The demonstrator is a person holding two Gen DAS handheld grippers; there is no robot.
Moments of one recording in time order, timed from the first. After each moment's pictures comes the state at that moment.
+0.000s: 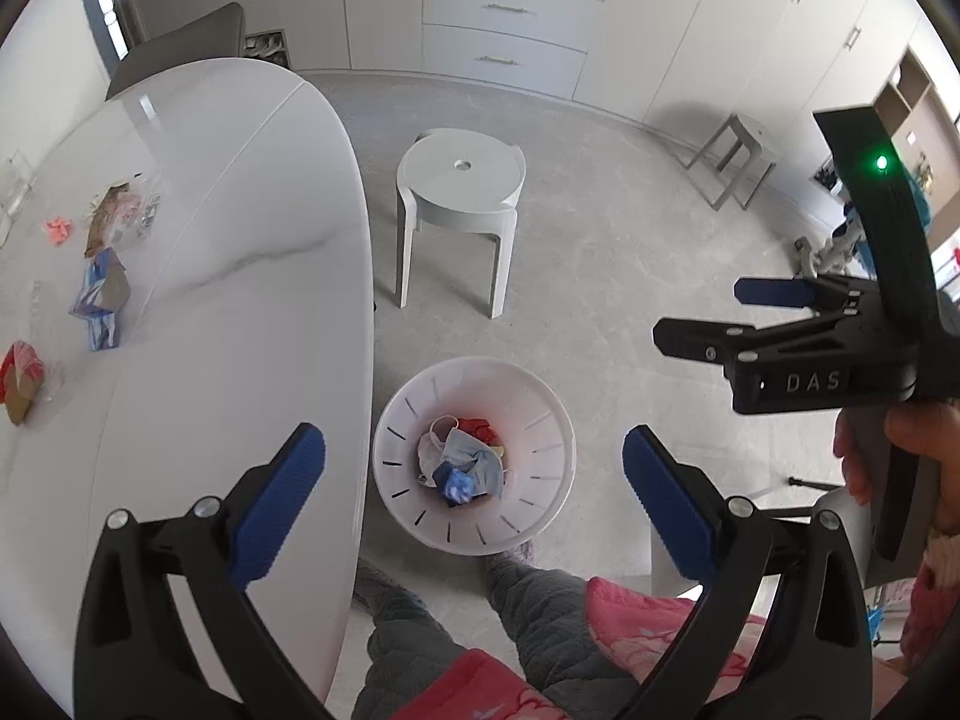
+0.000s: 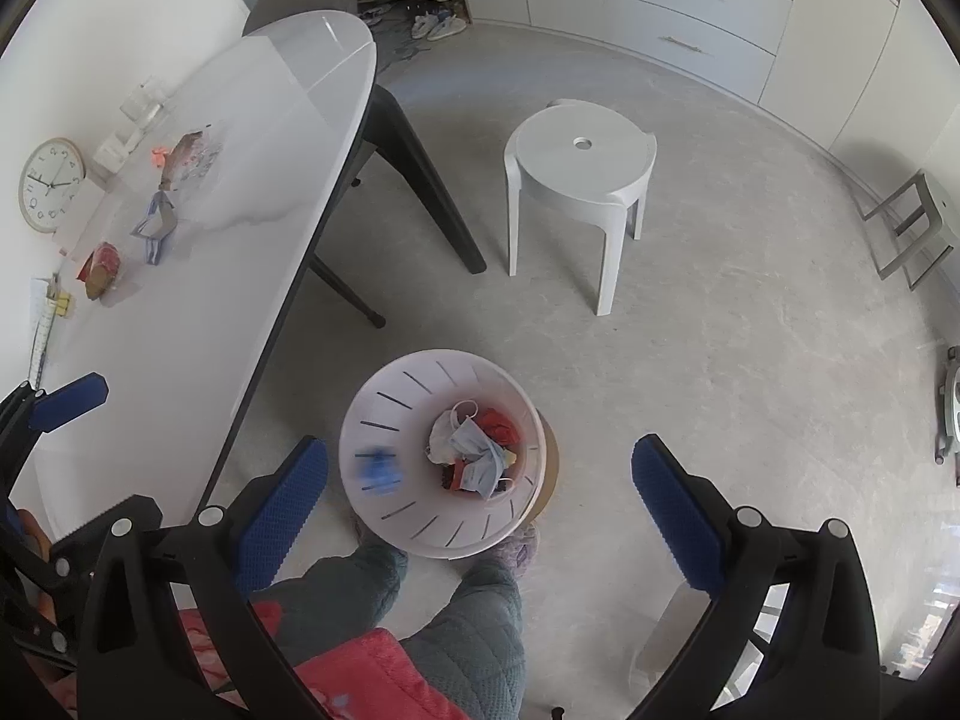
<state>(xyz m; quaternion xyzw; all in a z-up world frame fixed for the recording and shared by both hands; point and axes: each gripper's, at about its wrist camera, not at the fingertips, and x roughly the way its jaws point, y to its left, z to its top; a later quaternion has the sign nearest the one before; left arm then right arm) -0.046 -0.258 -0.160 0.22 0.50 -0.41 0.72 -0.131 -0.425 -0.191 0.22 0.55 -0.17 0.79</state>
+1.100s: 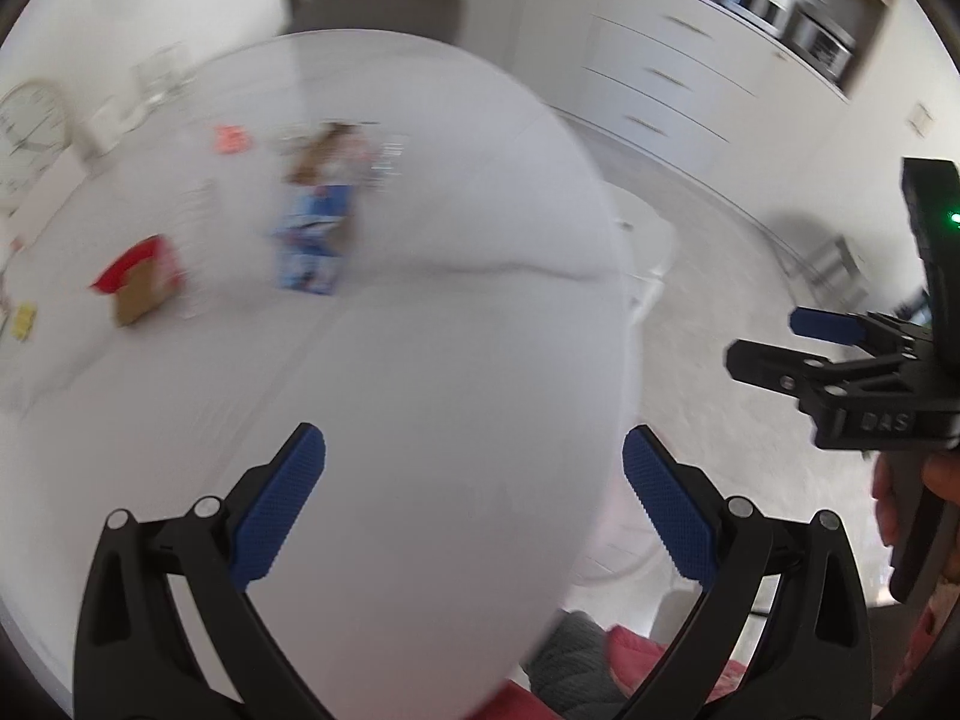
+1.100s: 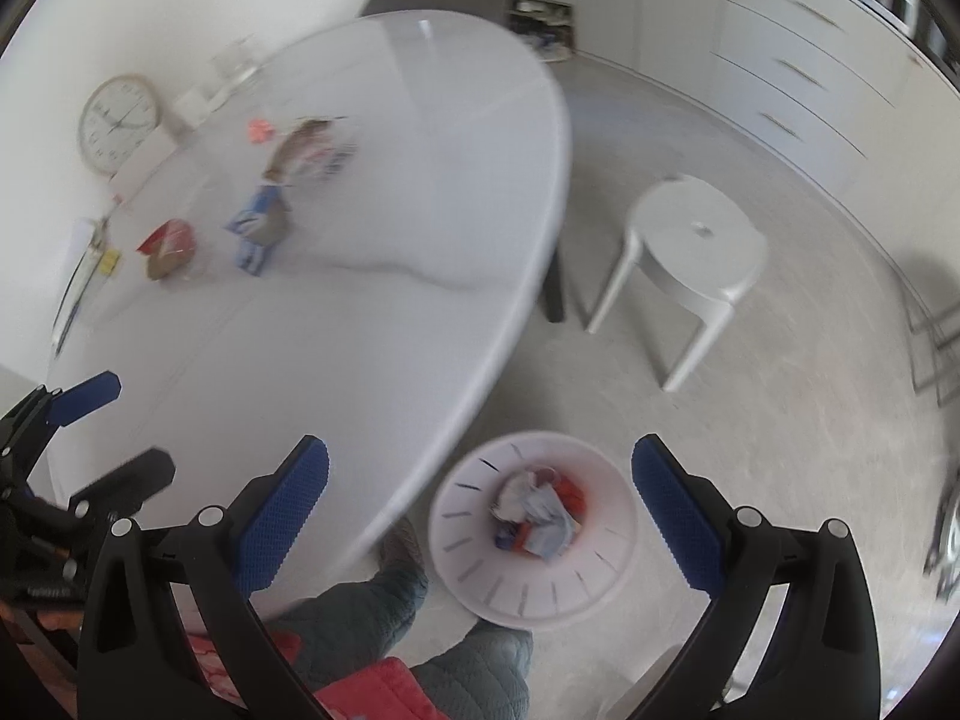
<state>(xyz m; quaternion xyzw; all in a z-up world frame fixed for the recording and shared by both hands) 0.071 -0.132 -0.147 0.12 0.51 -0.27 0.81 0.016 -0.325 -0.161 0.13 0.54 -0.07 0.83</state>
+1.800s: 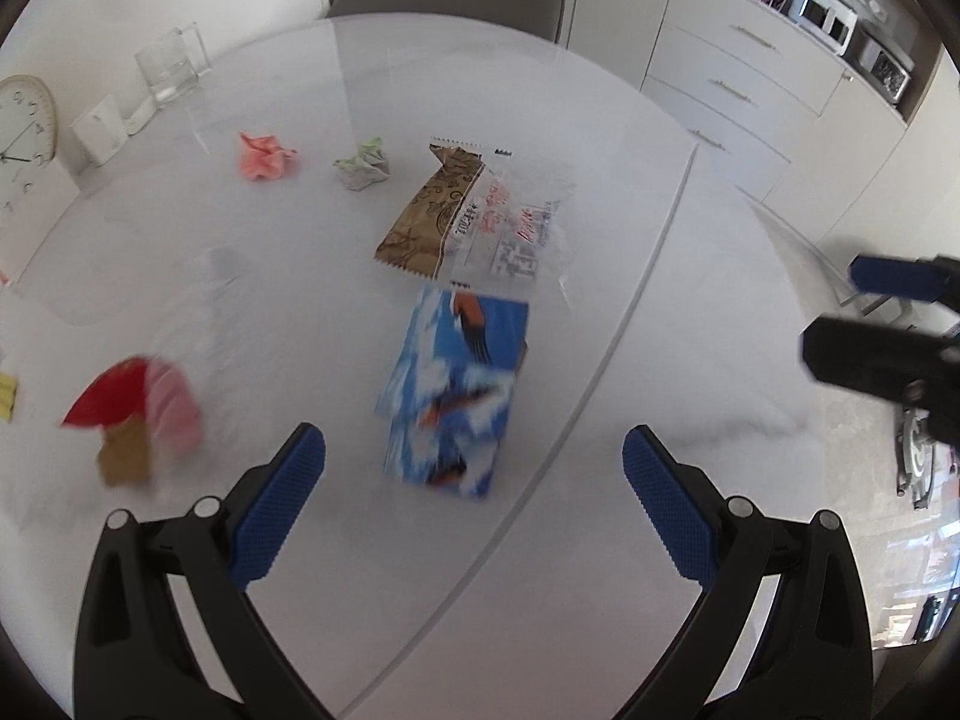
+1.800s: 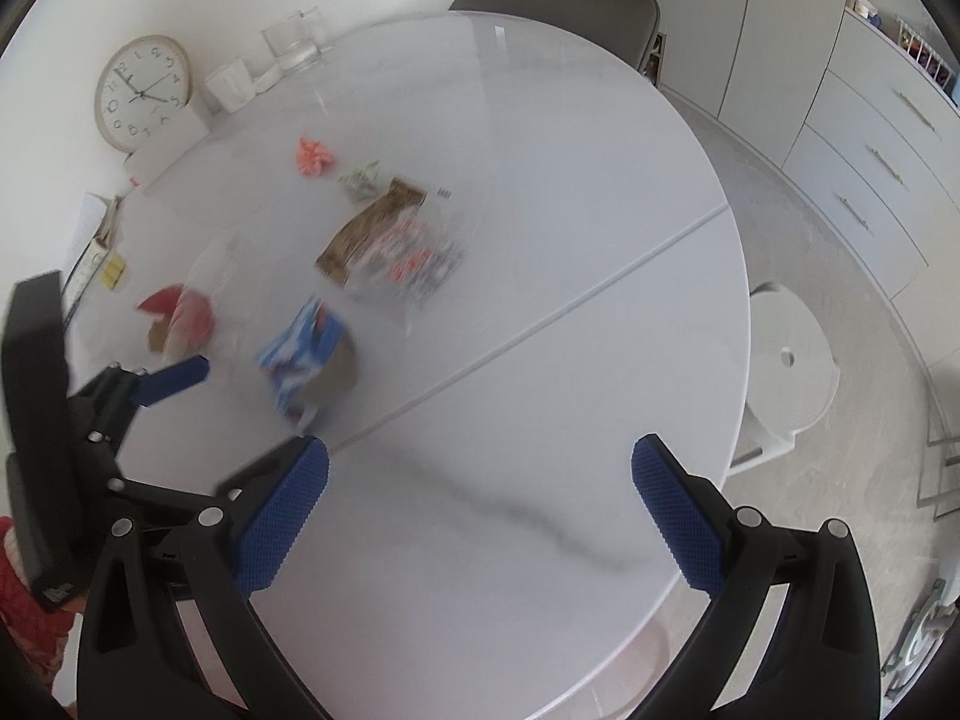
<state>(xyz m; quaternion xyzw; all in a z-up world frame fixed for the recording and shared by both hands) 0.247 -0.144 -0.213 0.14 0.51 -0.25 0.81 0.198 -0.296 -0.169 0.08 0.55 -0.03 0.83</state>
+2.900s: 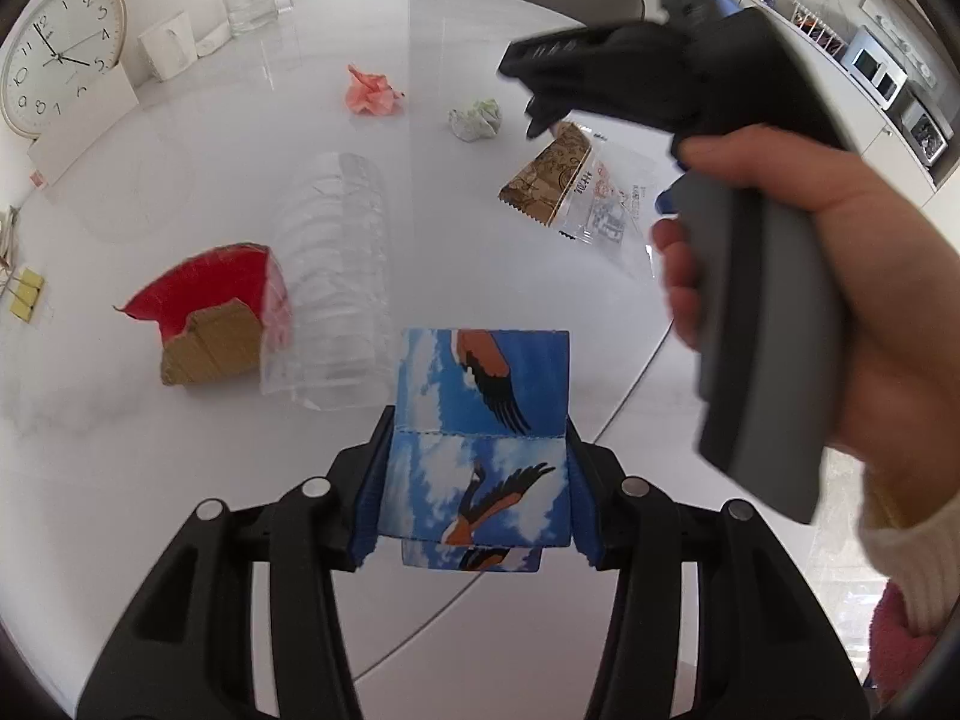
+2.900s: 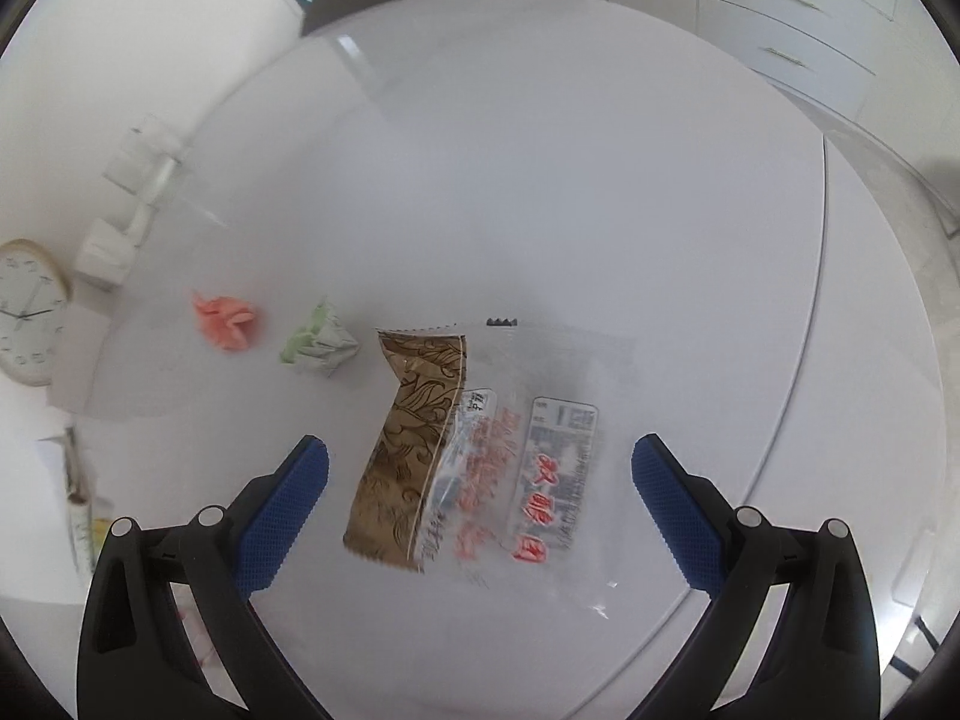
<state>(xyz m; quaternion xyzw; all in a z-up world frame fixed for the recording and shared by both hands) 0.231 -0.064 -0.197 0.08 0.54 -0.20 0.81 0.346 -0.255 -0.255 0.27 0.54 -0.17 0.78</state>
